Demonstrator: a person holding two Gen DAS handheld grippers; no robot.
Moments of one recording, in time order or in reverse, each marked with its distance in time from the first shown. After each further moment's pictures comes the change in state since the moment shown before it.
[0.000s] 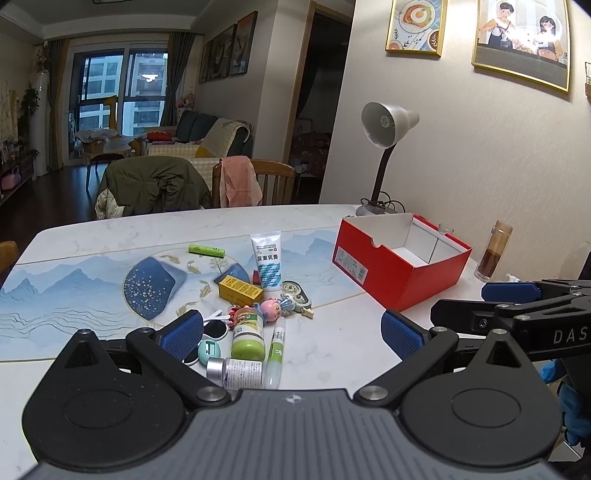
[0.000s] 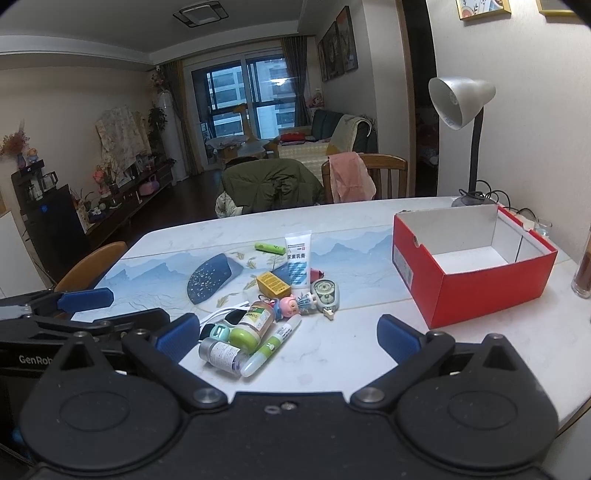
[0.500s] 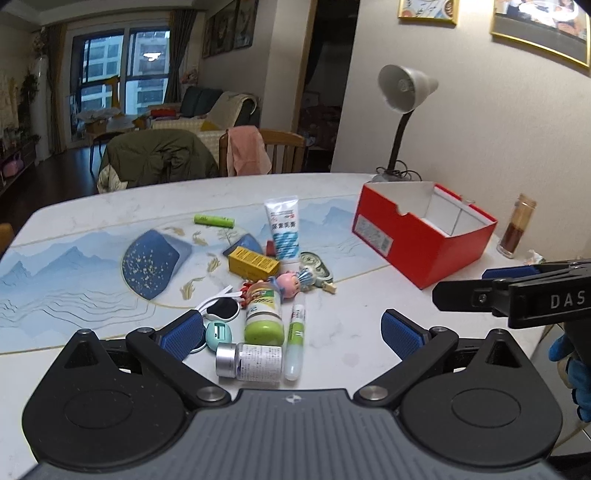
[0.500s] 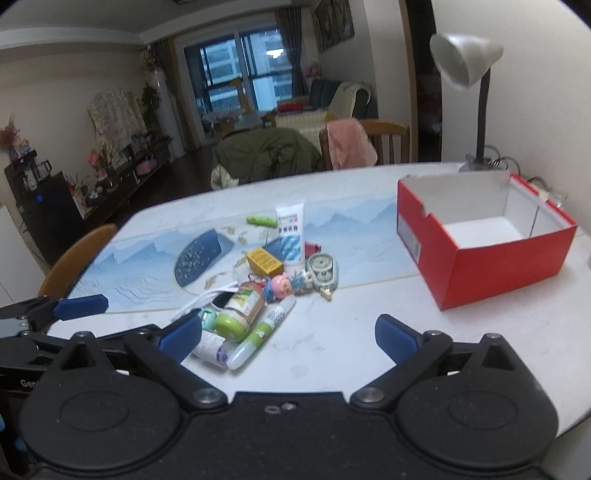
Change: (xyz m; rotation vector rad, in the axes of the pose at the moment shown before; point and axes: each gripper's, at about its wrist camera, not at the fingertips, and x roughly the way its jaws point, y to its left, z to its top) left arm 0.061 0.020 -0.014 -0.001 0.091 0.034; right arm 0.066 -0.021 -0.001 0.035 0.125 0.016
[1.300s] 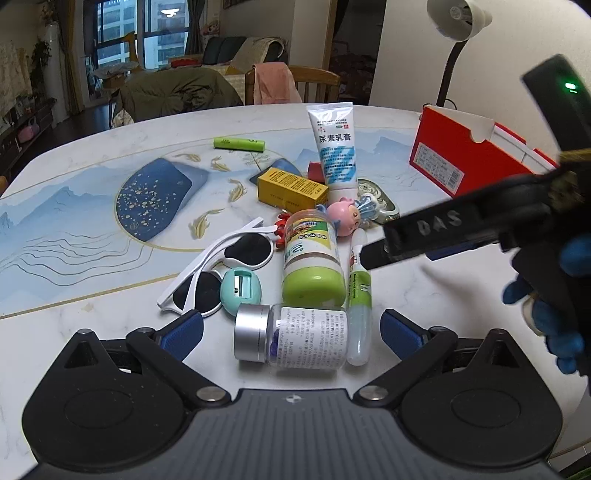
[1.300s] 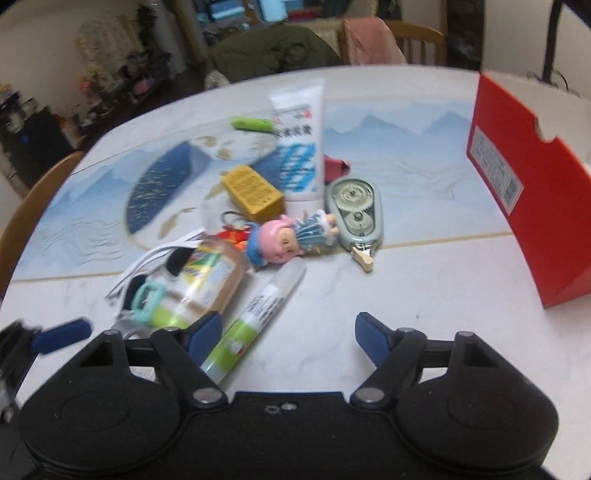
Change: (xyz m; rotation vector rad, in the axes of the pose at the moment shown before) left arm 0.107 0.028 -0.035 -0.015 0.171 0.093; right arm 0.183 -0.006 0.013 0.022 0.307 0.015
